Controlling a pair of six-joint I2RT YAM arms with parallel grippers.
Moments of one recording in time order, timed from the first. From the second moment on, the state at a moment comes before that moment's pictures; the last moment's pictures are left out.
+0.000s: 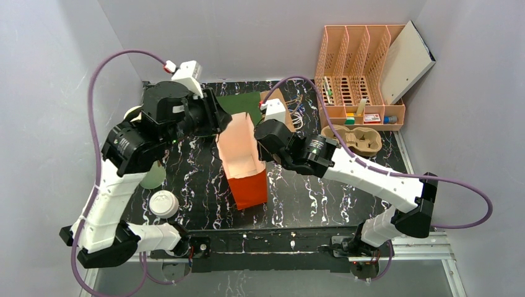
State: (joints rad) left arm -0.71 1.22 1.92 -1.14 -0.24 -0.53; right arm 1.17 1.47 1.55 -0.76 0.53 0.58
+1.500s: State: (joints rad) left arm -0.71 1.12 1.35 -1.10 -0.39 -0.65; right arm 1.17 1.47 1.54 -0.72 0.46 0.57
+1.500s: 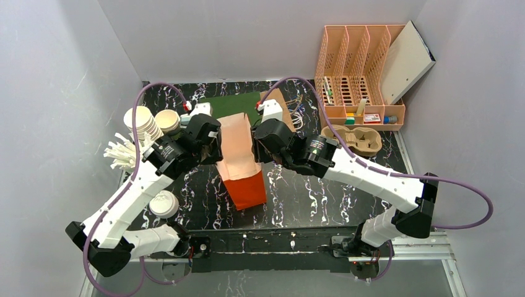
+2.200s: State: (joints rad) left arm -0.71 1.14 1.32 -0.98 -0.45 -0.59; right arm 1.08 1.22 1.57 -0.80 0.43 0.50
